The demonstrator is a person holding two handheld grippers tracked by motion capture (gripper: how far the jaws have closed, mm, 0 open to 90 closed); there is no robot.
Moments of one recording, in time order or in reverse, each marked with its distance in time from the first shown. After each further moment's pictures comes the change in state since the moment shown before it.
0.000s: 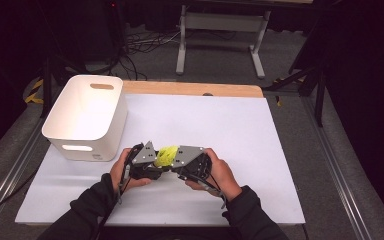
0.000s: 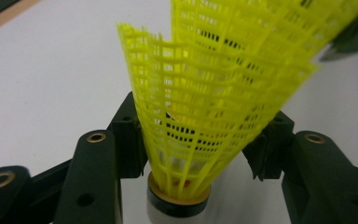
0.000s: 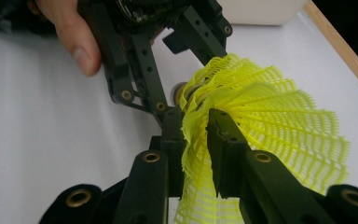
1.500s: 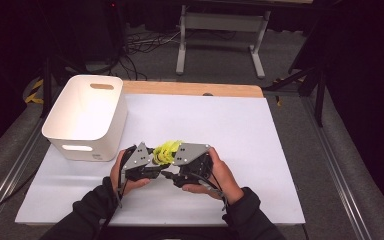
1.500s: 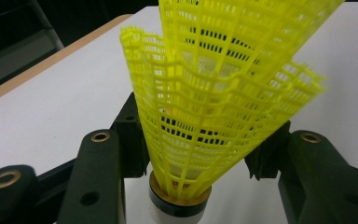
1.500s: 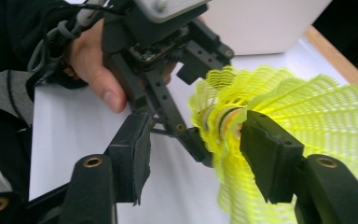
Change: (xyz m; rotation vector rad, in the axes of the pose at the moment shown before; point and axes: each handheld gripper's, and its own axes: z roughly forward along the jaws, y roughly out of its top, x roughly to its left) left arm -0.007 -0.005 -0.010 -0.169 0.052 0.035; right arm 0.004 0.014 -0.020 -0.087 0.026 0.058
